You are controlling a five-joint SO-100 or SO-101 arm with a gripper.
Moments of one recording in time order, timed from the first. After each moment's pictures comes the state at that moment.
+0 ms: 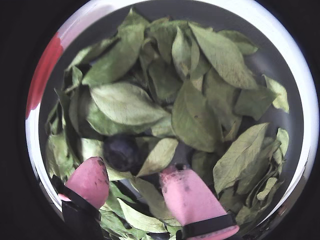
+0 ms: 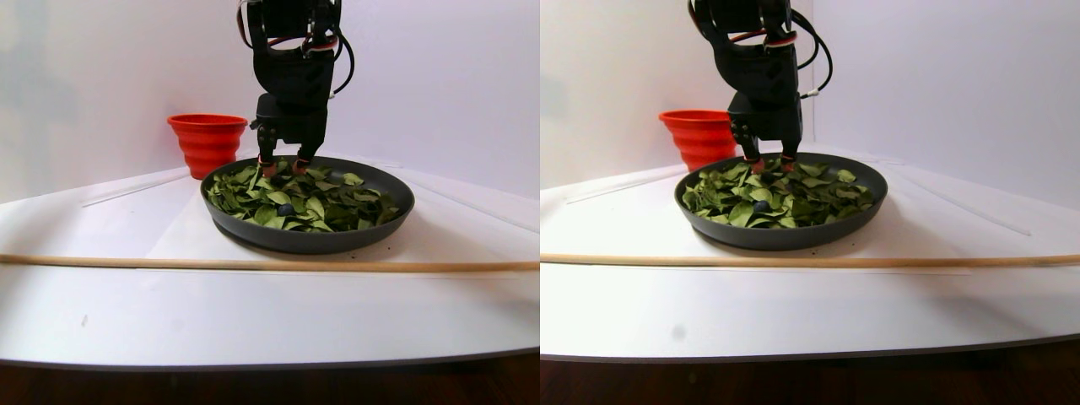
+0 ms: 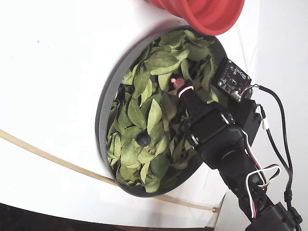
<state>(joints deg) 7.9 78.0 110.6 -13.5 -93.2</state>
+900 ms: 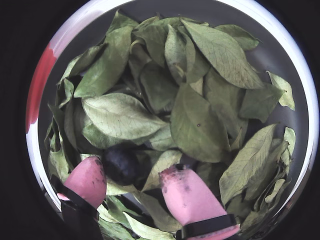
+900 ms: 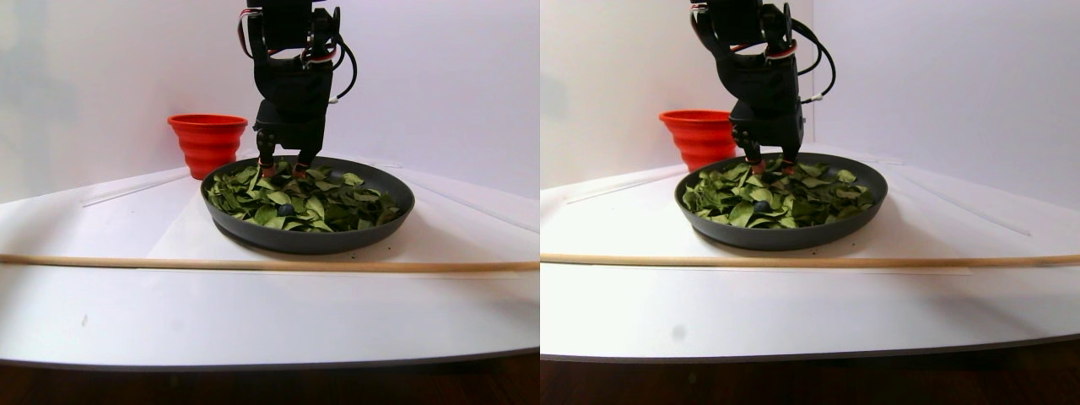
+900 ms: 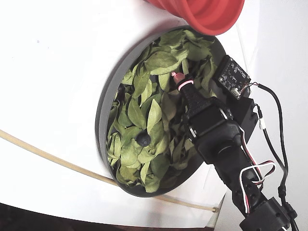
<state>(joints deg) 7.9 74.2 107.8 -16.9 -88.2</state>
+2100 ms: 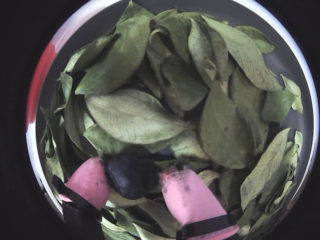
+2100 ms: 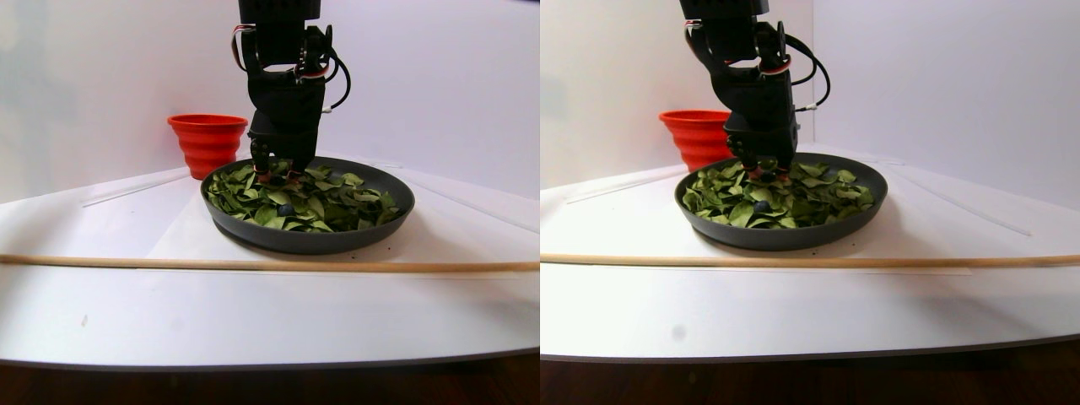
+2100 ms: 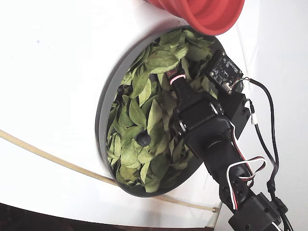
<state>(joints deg) 6.6 70.1 106.5 -20.6 -87.1</state>
